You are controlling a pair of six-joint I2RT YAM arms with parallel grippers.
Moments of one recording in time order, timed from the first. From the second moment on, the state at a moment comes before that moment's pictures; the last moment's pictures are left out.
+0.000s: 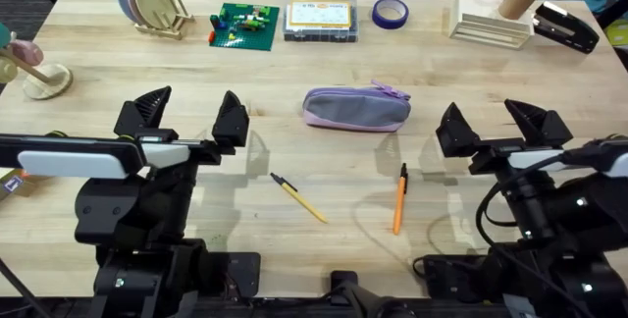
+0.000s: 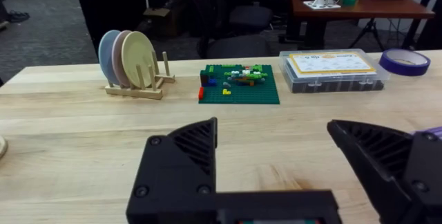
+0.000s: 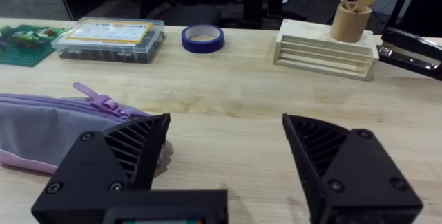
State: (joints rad) left arm 0.00 0.00 0.01 -0.02 0.01 0.00; right arm 0.00 0.00 0.01 -0.10 -0.04 0.00
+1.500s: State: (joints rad) left arm 0.00 0.18 0.57 -0.49 0.07 -0.02; right arm 0.00 0.32 0.70 -0.80 -0.03 0.02
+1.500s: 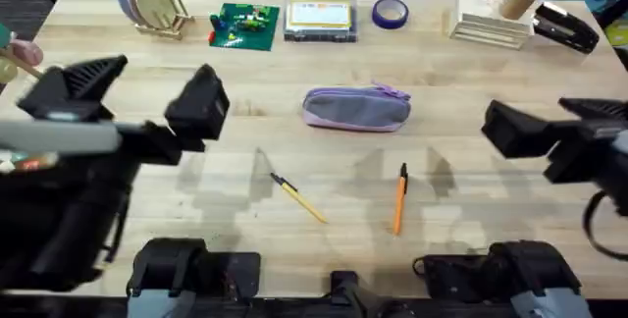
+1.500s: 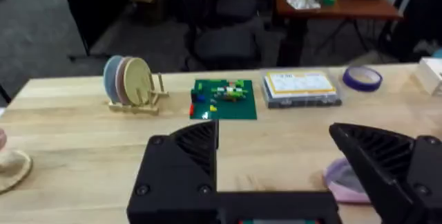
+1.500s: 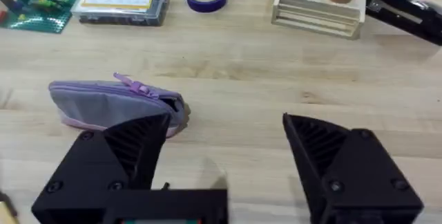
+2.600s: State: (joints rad) left arm -0.10 1.11 1.00 -0.72 0.45 0.92; right arm 0.00 0.77 1.07 -0.94 -0.03 0.02
